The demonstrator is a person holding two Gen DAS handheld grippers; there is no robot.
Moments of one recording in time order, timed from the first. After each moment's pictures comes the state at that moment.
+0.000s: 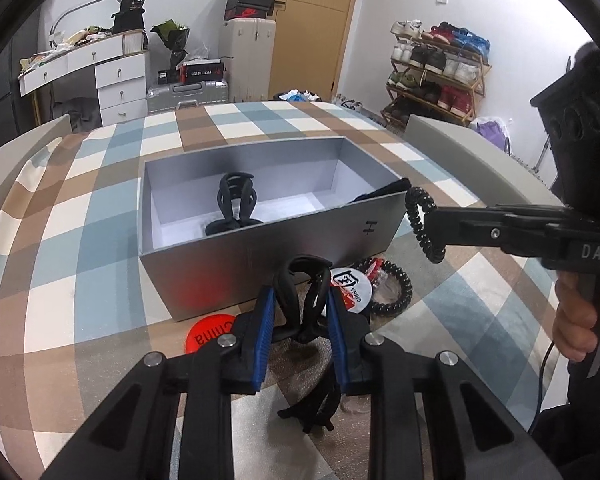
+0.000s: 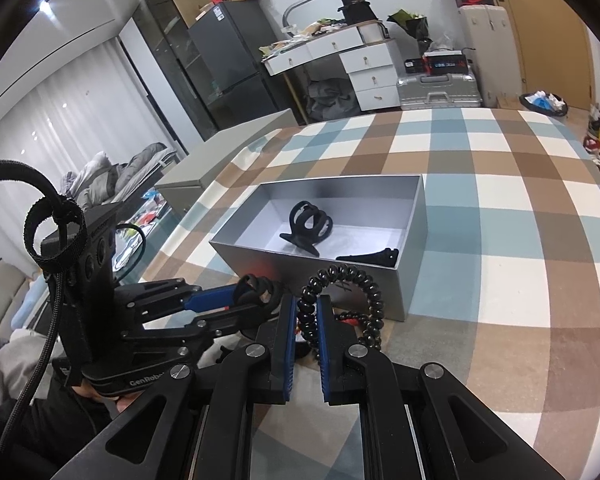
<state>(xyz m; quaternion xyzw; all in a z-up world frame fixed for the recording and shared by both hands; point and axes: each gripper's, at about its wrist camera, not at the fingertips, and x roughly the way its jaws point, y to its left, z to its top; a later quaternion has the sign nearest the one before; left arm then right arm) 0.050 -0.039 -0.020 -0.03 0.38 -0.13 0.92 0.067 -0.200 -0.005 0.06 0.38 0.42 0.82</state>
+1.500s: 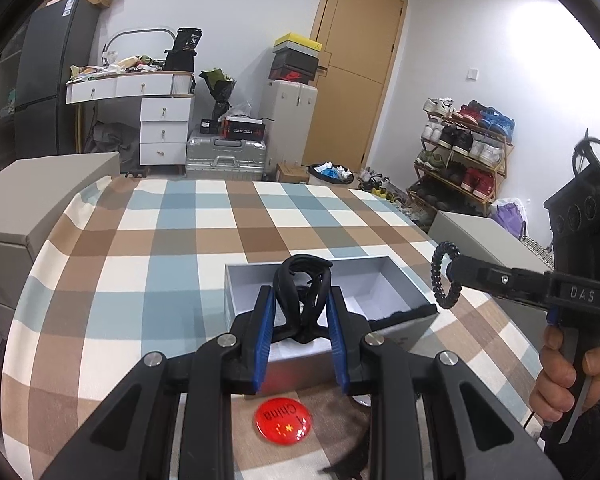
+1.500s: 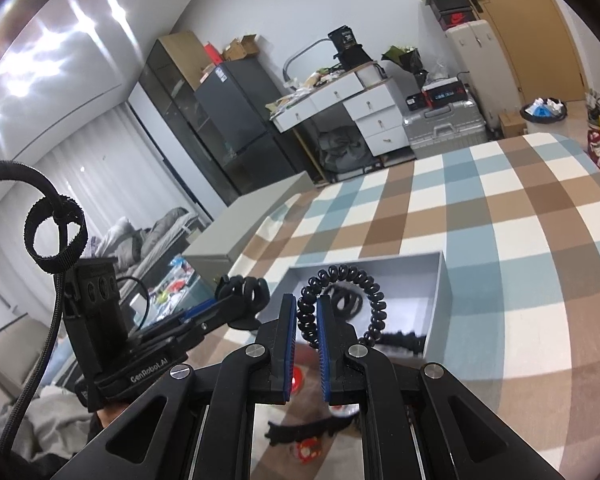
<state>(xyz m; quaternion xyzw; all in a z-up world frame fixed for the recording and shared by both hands) 0.062 0.010 0.019 -0.09 0.27 -0.08 0.96 0.091 -0.204 0.028 0.18 0.31 0.44 0.82</state>
